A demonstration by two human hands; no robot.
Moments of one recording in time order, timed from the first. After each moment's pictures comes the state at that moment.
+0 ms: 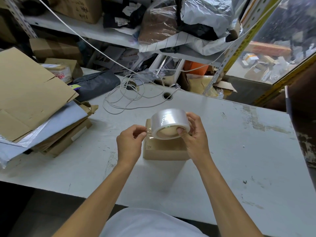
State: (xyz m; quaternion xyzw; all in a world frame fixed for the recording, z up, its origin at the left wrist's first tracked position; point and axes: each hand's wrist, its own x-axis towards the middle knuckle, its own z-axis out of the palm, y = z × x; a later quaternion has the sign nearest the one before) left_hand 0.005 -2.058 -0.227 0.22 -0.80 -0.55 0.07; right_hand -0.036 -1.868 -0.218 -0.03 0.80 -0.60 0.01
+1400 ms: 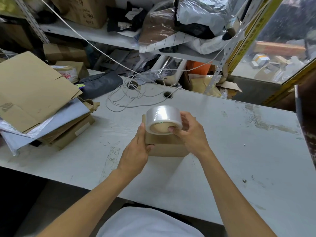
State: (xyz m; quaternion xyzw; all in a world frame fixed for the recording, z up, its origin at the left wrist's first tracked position) left_hand 0.046 -2.027 -0.252 0.05 -0.92 -0.38 0.00; right_hand -0.036 -1.838 -0.203 -0.07 0.81 -0.58 0.10
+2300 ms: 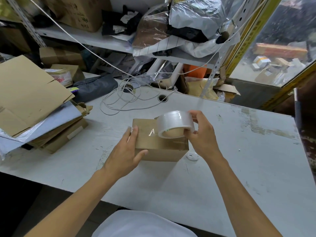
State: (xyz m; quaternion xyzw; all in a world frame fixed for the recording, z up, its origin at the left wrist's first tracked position) left_hand 0.034 -2.023 -0.223 0.03 -0.96 -0.26 -0.06; right_hand -0.059 -1.784 -0.198 -0.10 0.88 -0.47 0.01
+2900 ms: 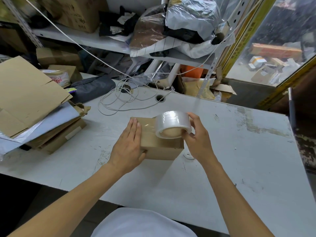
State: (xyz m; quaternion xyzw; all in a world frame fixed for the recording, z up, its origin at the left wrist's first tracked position) left_hand 0.019 -2.018 -0.238 -0.06 -1.00 -0.04 -0.03; right_hand -0.045 -1.783 -0.206 -0.09 0.84 -0.54 0.03
